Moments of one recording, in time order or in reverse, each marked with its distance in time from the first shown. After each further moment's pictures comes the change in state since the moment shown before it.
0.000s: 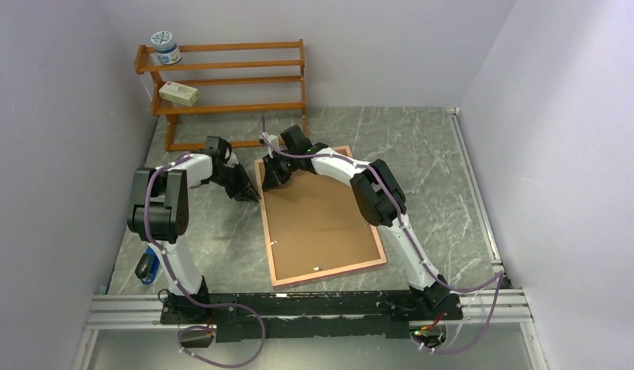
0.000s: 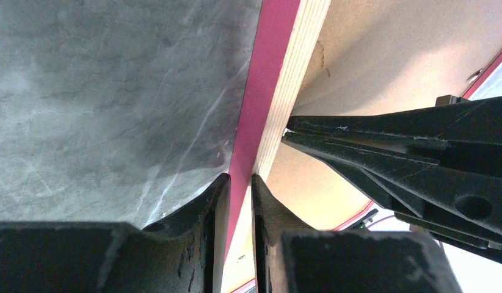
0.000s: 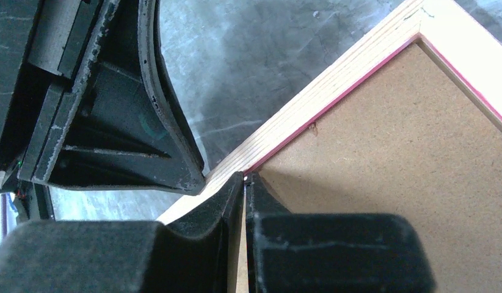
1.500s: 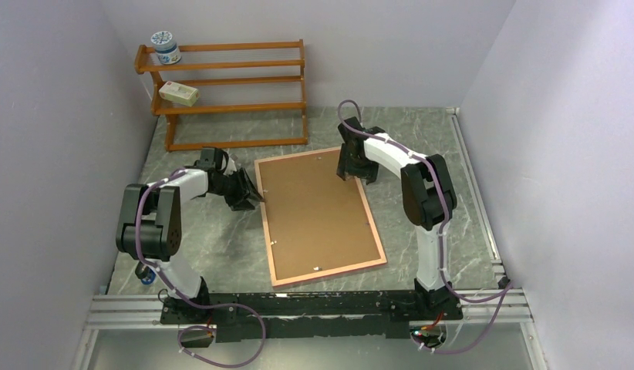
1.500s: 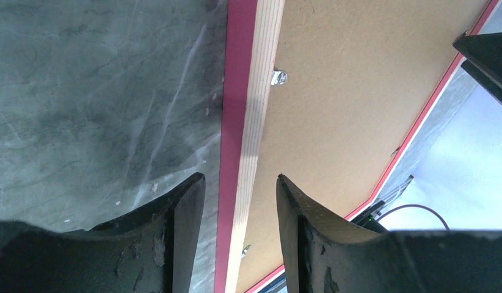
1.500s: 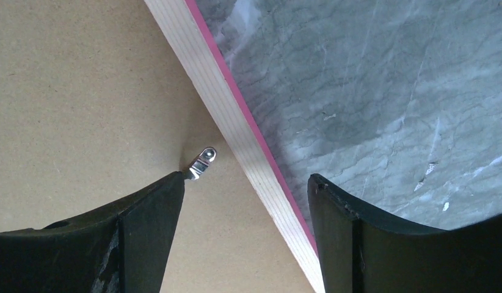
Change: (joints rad) left arm -0.002 -0.175 -0.205 0.156 0.038 0.002; right arm -0.274 -0.383 -0.347 -0.512 0.956 0.521
